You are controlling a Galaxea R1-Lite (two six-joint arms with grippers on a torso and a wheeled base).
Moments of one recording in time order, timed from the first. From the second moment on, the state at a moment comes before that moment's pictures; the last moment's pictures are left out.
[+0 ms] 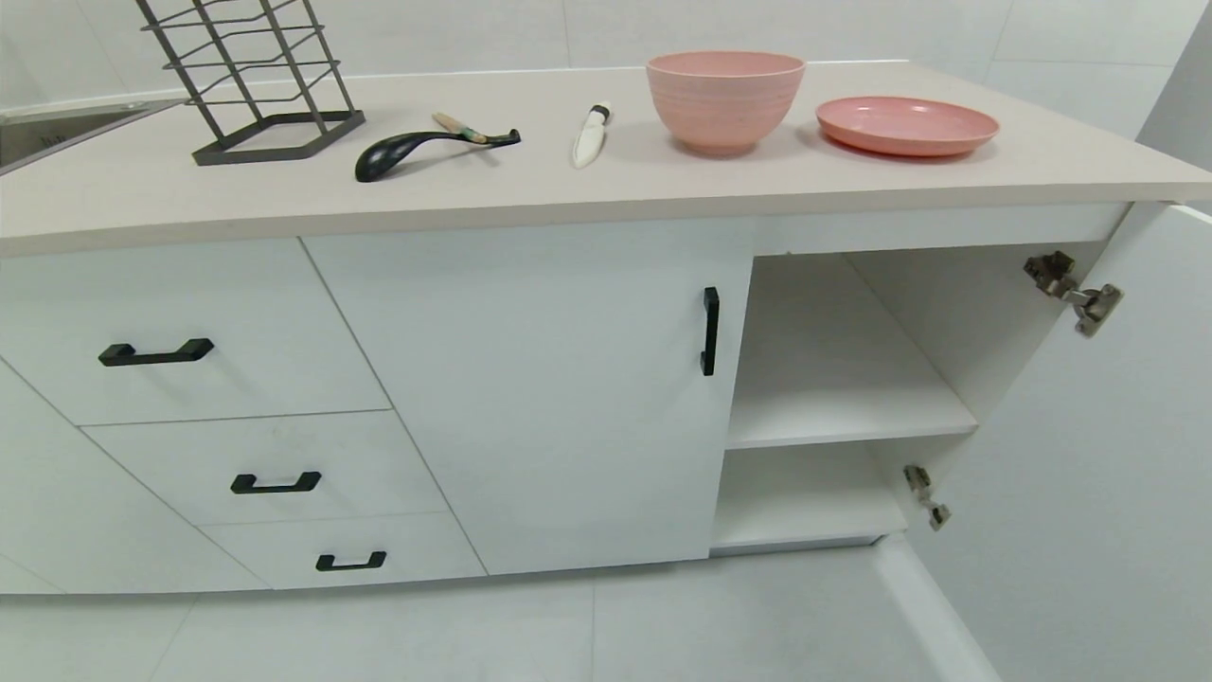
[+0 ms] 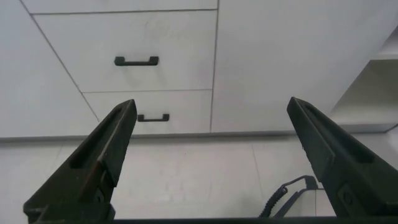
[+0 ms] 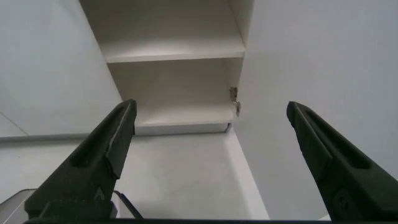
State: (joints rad) left arm 0.00 0.00 0.00 0.00 0.03 -0.01; right arm 0.00 0.00 0.00 0.00 0.02 0.00
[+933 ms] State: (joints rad) left arm 0.00 0.00 0.00 0.00 0.03 -0.02; right arm 0.00 0.00 0.00 0.00 0.01 0.01
